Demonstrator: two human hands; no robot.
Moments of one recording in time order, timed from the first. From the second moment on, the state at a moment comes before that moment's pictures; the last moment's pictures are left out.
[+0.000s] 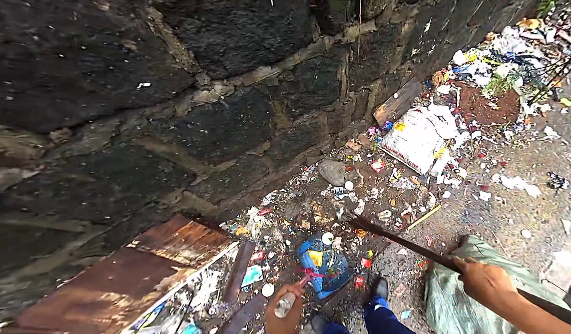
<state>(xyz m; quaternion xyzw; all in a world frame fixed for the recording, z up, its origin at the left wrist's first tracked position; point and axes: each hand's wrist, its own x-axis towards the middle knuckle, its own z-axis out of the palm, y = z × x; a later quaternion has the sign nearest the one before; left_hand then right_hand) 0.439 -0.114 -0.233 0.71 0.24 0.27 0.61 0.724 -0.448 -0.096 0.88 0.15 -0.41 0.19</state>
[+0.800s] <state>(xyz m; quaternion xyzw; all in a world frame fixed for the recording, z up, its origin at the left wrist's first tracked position) 0.479 -0.176 -0.221 0.77 0.32 0.22 0.51 0.748 -0.456 -0.206 0.84 0.18 -0.49 0.15</state>
